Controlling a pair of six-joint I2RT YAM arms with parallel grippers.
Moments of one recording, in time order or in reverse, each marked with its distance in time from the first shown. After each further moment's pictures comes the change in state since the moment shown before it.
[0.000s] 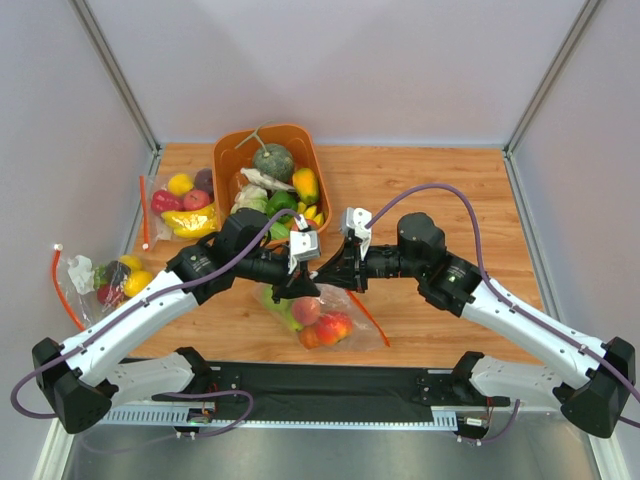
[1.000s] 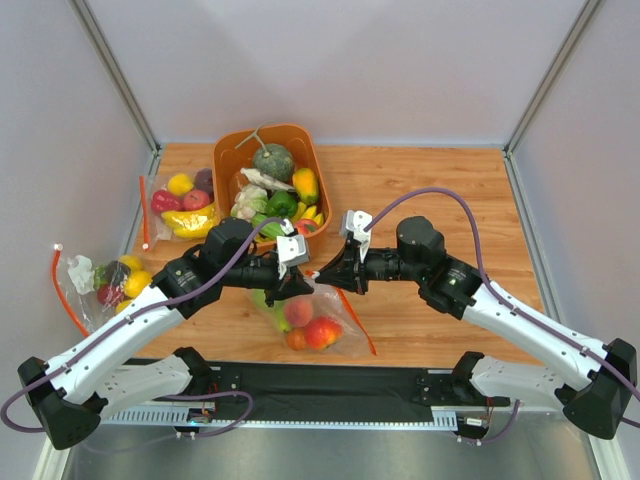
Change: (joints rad) left arm -0.001 -0.122 -0.075 0.054 -0.106 -0.015; right arm 0.009 -0.015 -0.020 -0.023 0.065 -0.016
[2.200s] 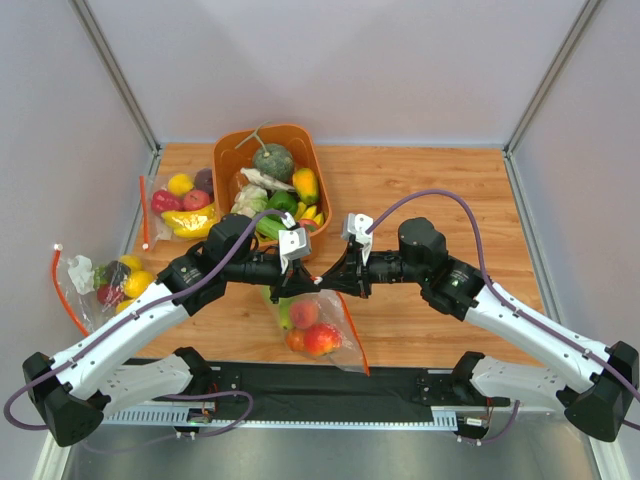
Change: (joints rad) left arm 0.007 0.029 -0.009 0.101 0.081 -0.079; right arm -0.002 -0.015 -0.010 -0.029 -0.037 0.007
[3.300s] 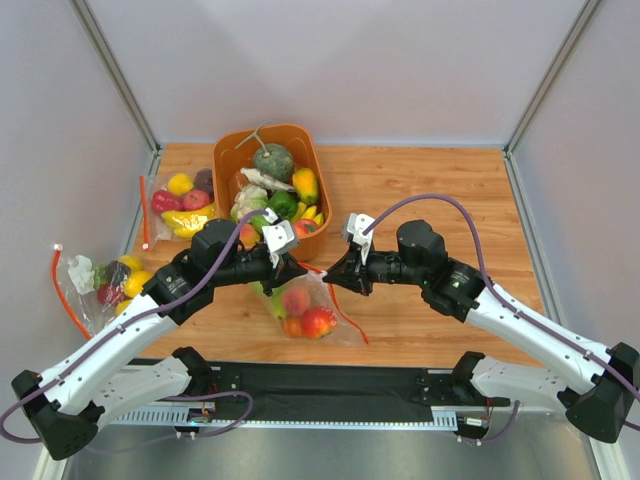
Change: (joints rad) left arm 0.026 -0.094 -0.025 0.008 -0.241 0.009; right arm 0.002 -0.013 -0.012 -0.052 0.125 -0.044
